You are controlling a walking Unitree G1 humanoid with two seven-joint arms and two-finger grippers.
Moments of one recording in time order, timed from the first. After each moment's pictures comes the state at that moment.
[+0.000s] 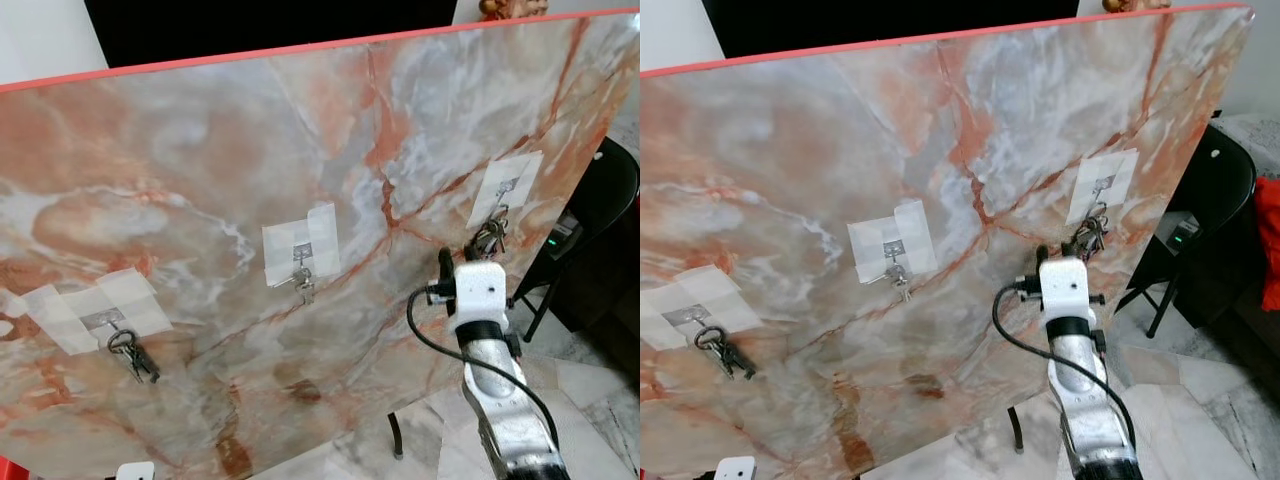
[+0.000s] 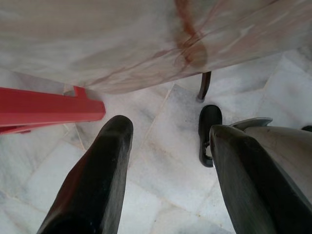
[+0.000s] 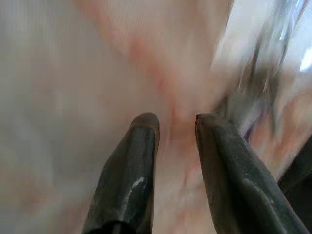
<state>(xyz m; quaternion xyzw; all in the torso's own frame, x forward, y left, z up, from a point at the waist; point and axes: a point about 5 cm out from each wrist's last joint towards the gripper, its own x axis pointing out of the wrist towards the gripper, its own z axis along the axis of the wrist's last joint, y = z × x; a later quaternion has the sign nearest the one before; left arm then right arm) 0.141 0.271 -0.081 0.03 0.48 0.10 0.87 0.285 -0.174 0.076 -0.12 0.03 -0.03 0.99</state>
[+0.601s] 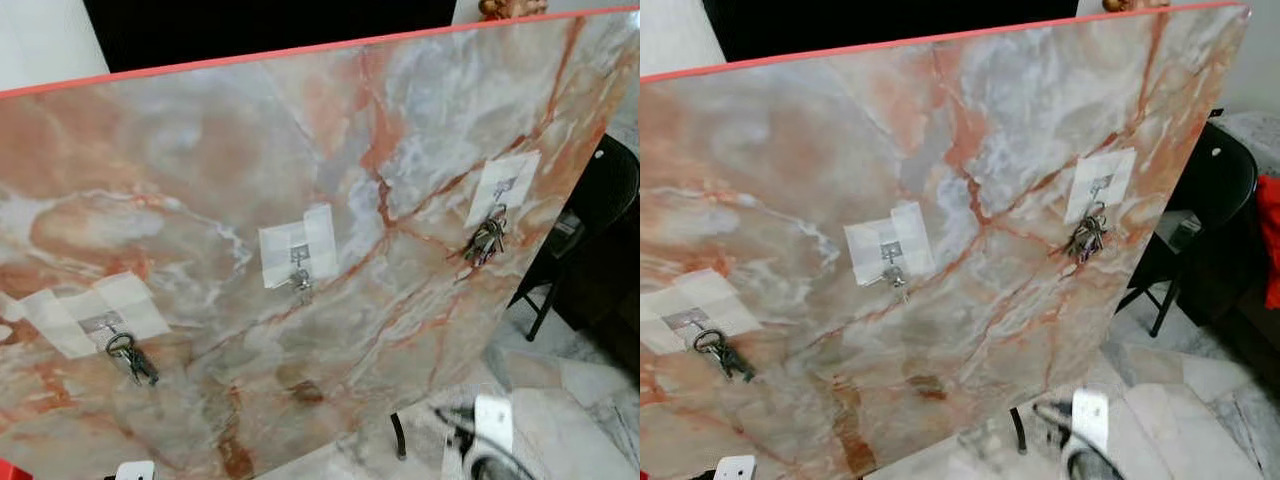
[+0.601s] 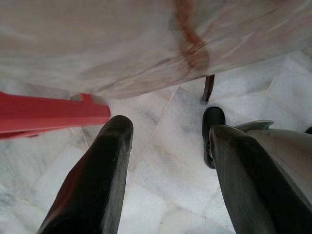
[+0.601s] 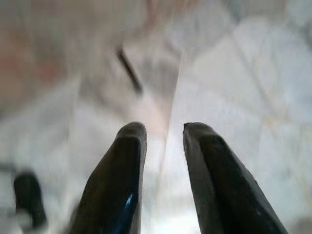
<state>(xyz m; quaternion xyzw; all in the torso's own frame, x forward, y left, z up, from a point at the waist) 0.143 0.271 -0.080 0.04 0.48 0.10 0.87 0.173 -0.199 -0.086 0.00 0.49 -0.07 0.87</state>
